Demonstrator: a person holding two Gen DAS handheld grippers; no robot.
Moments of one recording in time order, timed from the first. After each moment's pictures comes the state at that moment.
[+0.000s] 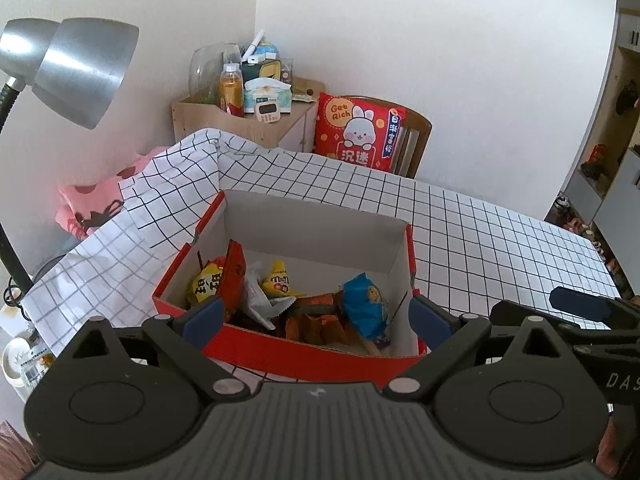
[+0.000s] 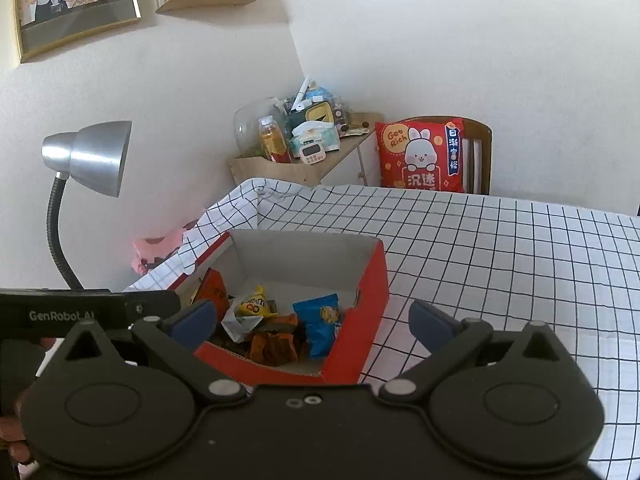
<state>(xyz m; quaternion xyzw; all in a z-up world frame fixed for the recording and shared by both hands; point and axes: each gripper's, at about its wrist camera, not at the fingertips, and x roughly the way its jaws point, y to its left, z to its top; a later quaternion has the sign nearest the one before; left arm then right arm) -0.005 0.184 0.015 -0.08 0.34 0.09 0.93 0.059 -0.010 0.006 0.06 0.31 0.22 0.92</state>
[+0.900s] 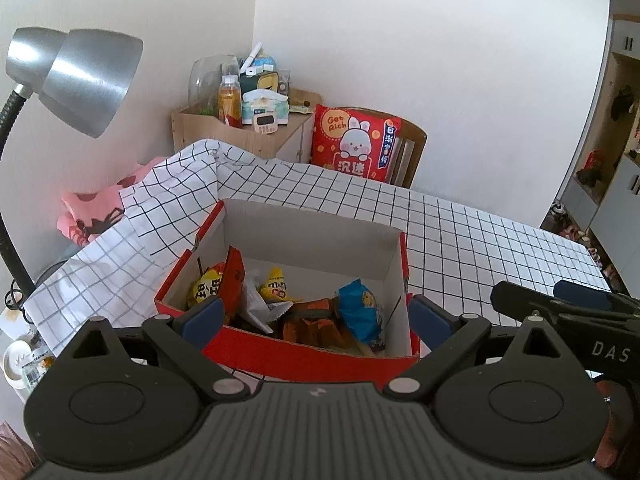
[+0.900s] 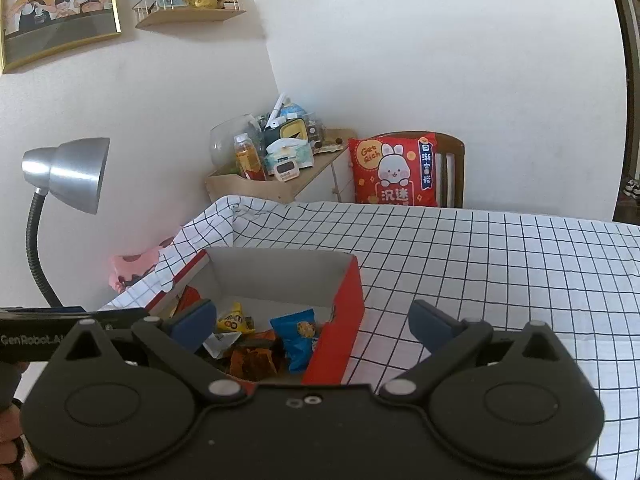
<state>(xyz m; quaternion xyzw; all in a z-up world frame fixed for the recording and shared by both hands) -0.019 0.178 0.023 -0.08 0.32 0.08 0.94 0.053 -0.012 0.010 0.06 0.29 0.17 0.94</state>
